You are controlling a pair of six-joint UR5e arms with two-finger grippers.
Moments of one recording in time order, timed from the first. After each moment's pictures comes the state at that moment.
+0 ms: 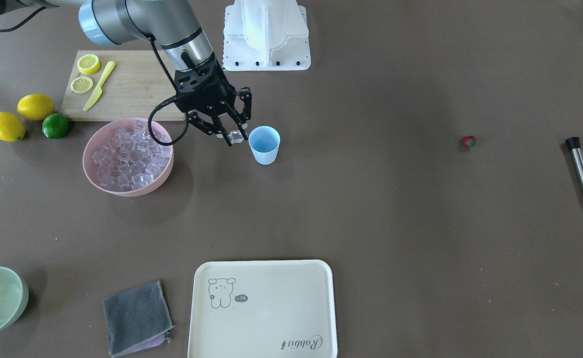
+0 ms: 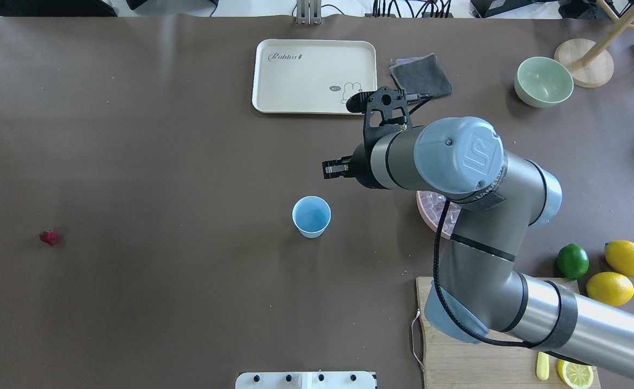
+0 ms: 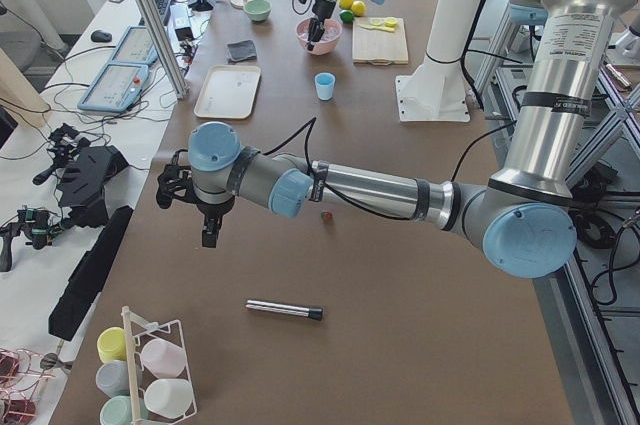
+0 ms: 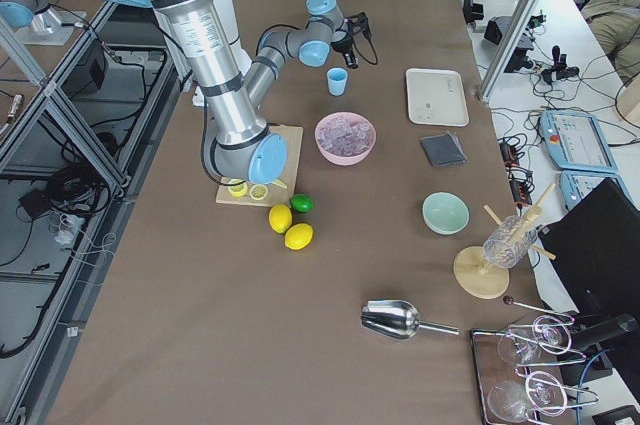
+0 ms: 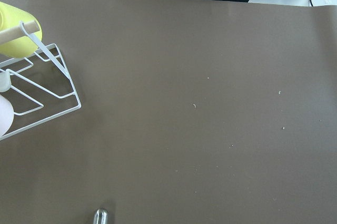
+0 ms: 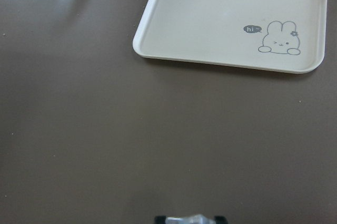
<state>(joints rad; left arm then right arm) -1.58 -1.77 -1.54 -1.81 -2.43 -0.30 0.51 -1.02 1.88 -1.26 1.66 1.08</state>
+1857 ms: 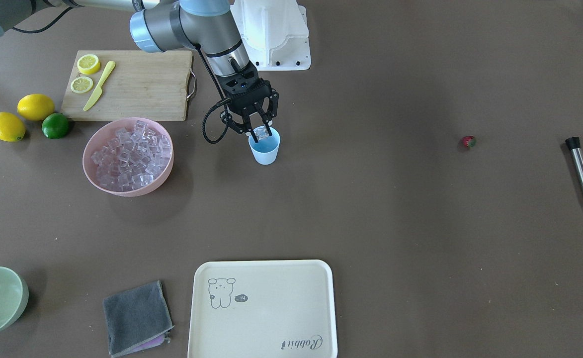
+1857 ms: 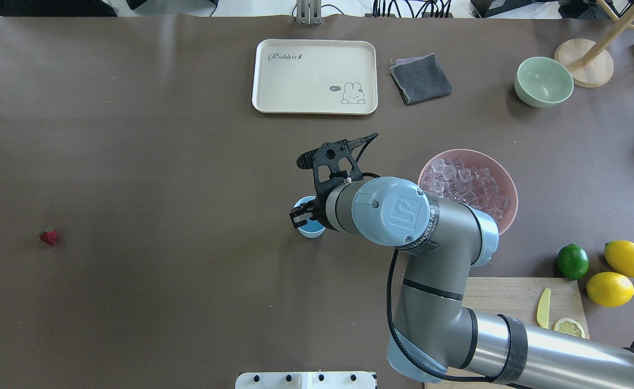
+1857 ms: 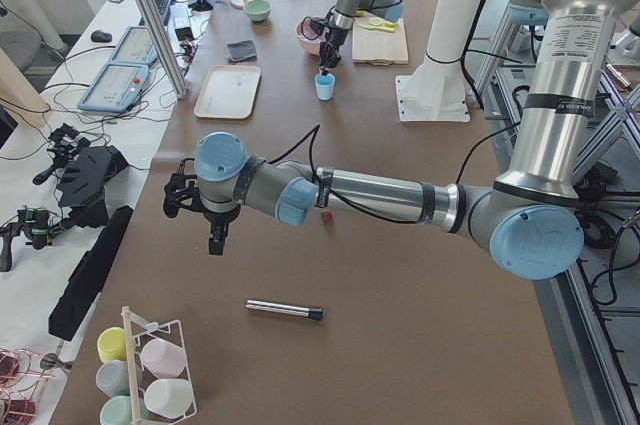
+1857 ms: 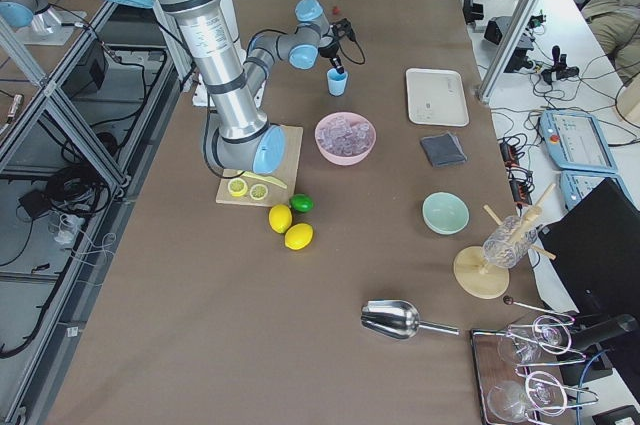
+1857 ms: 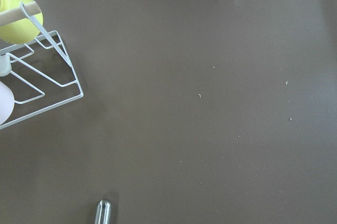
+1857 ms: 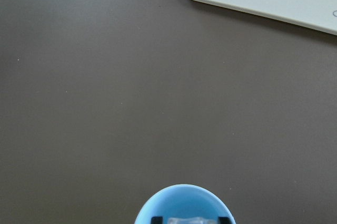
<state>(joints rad) -1.58 -1.73 -1.54 -1.83 -2.43 -0.30 0.39 -0.97 1.76 -1.24 1.57 0.93</state>
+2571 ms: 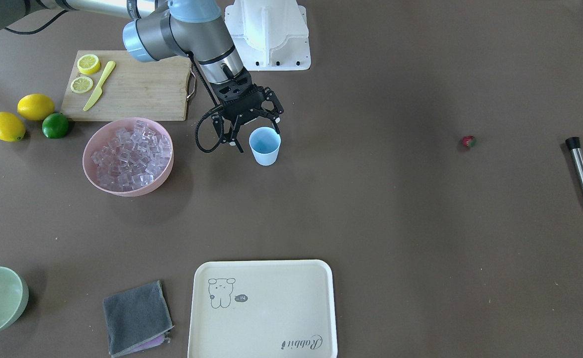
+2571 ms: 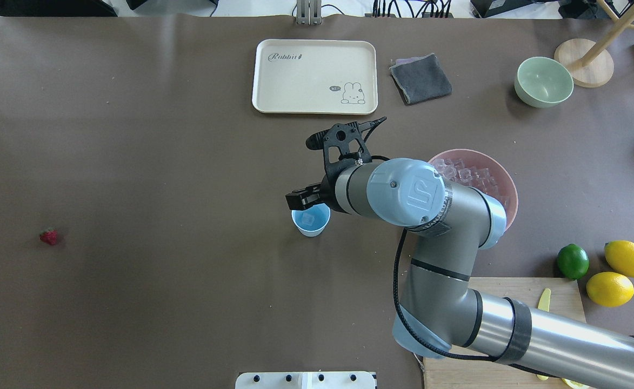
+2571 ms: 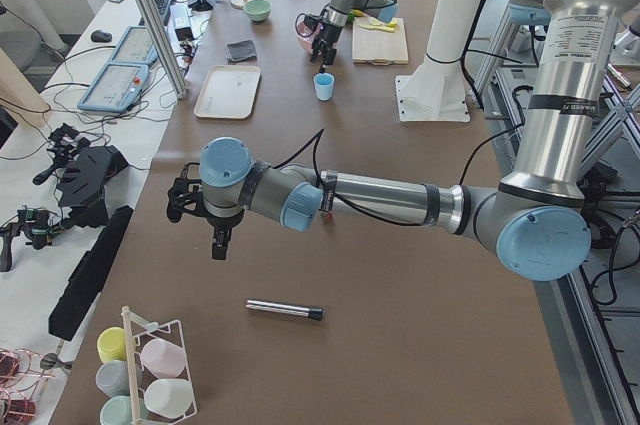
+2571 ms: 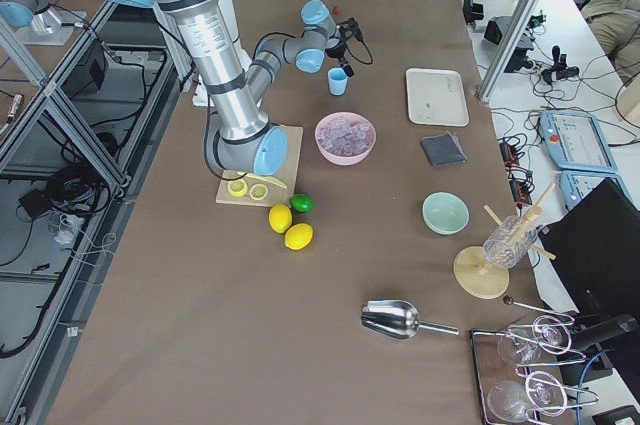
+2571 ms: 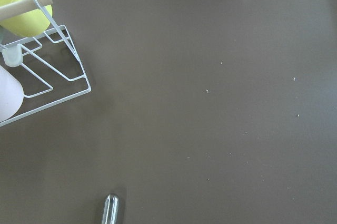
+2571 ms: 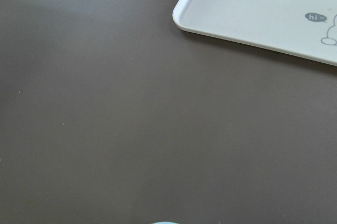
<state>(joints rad) -1.59 -1.72 -1.55 -1.84 -2.42 -0.30 0.47 -0.98 1.76 -1.17 1.64 0.95</state>
